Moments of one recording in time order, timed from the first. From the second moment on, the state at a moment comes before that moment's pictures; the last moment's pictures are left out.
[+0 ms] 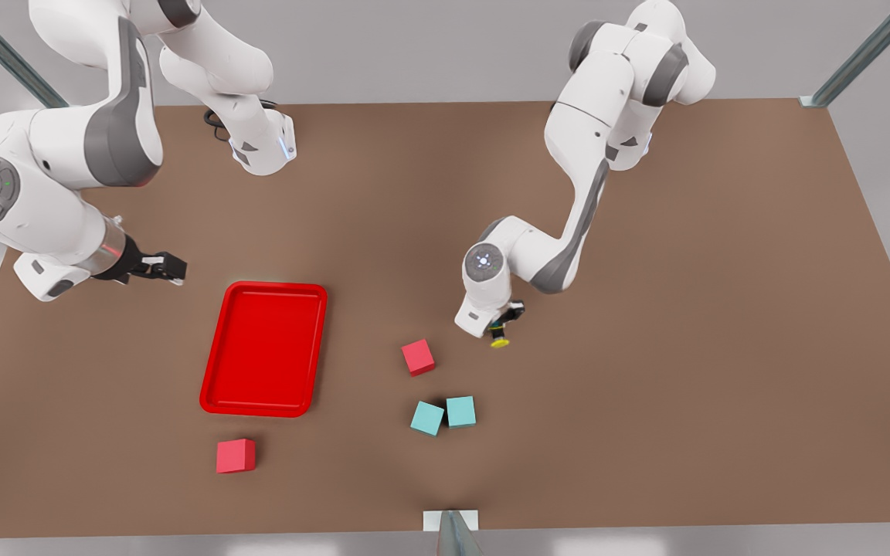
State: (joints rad) left arm -0.79 0.71 0.17 -1.46 0.09 2.06 -0.85; right arm -0.12 0.22 0.23 -1.33 -0.08 1.45 0.12
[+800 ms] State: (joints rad) left arm -0.79 1.03 0.18 -1.46 1.03 1.56 -2.26; right arm -0.16 0.24 0.23 -1.30 -0.08 1.52 0.11
